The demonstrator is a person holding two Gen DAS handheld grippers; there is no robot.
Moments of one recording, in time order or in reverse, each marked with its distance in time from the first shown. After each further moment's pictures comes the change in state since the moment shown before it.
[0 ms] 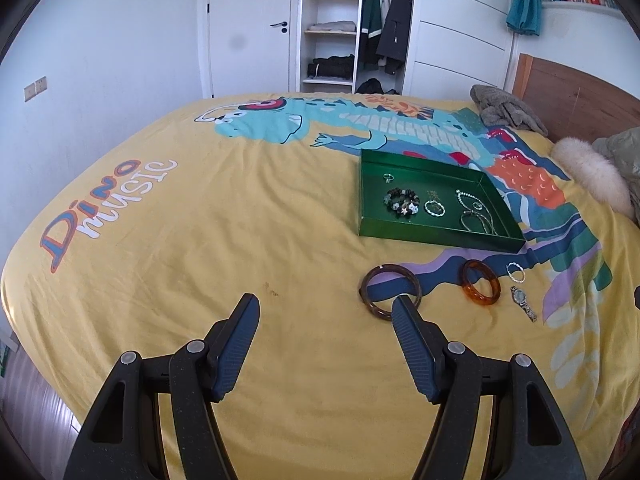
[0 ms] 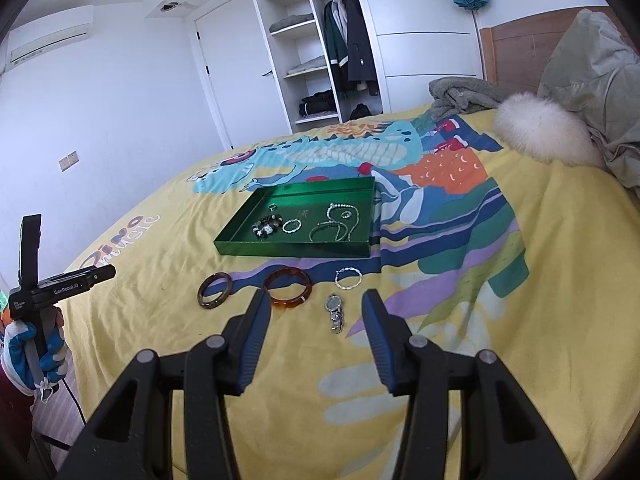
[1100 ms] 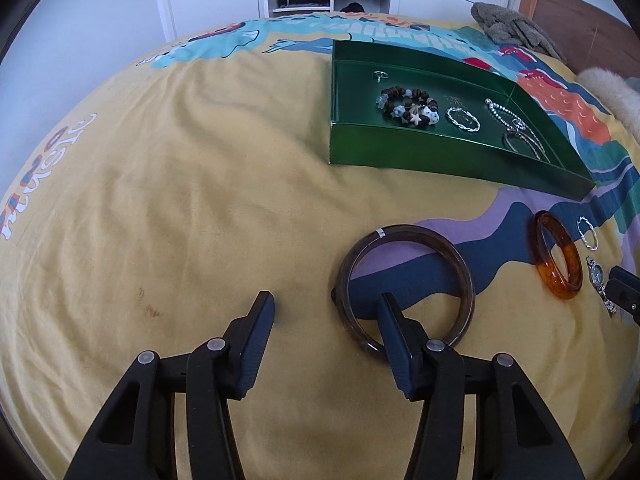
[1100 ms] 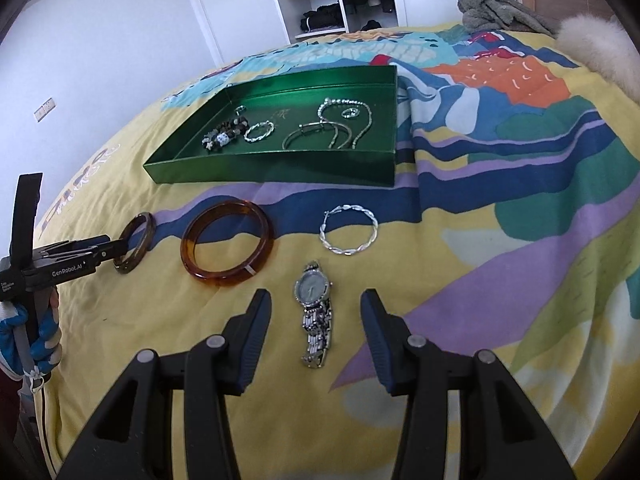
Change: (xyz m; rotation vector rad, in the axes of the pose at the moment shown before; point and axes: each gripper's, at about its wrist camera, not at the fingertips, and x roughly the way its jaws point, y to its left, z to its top) left arm 0.174 -0.036 -0.005 0.089 0.241 -0.029; right arm 0.191 -0.024 -0.024 -0.032 0.295 0.011
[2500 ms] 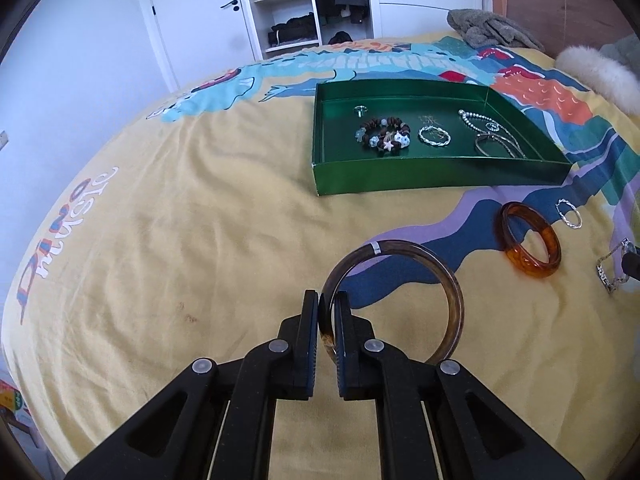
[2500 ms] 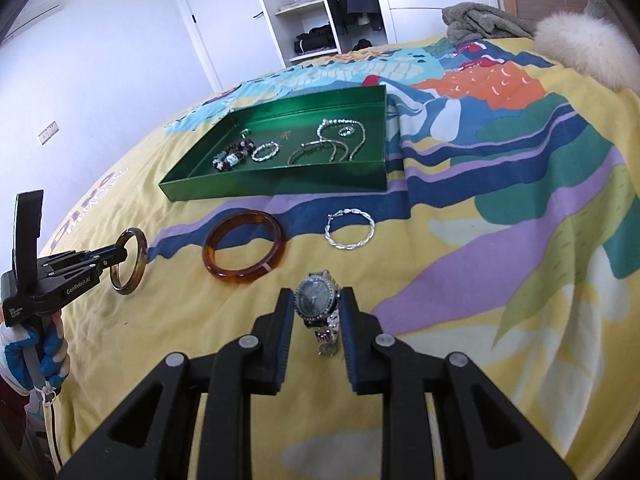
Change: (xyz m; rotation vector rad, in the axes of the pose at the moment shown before) left arm -0.049 -0.022 -0.011 0.115 -0.127 0.095; right arm -0.036 0.006 -0.018 0.052 -0.100 0.012
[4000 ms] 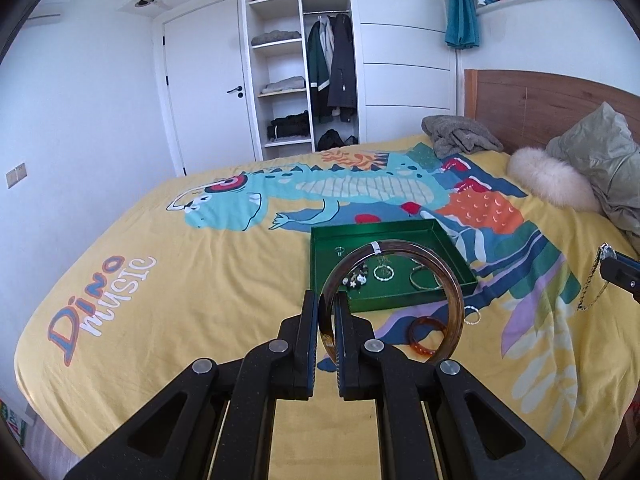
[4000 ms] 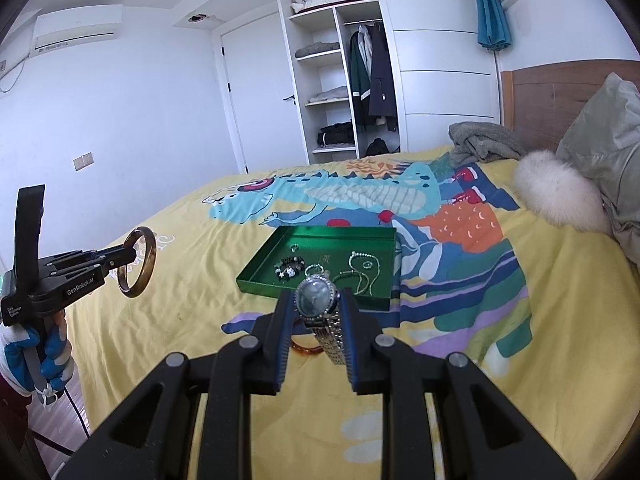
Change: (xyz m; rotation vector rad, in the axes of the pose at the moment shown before) left arm -0.196 0.008 0.046 -0.028 -0.315 -0.053; right arm -0.183 0.066 0.043 -0.119 -0.308 -0.008
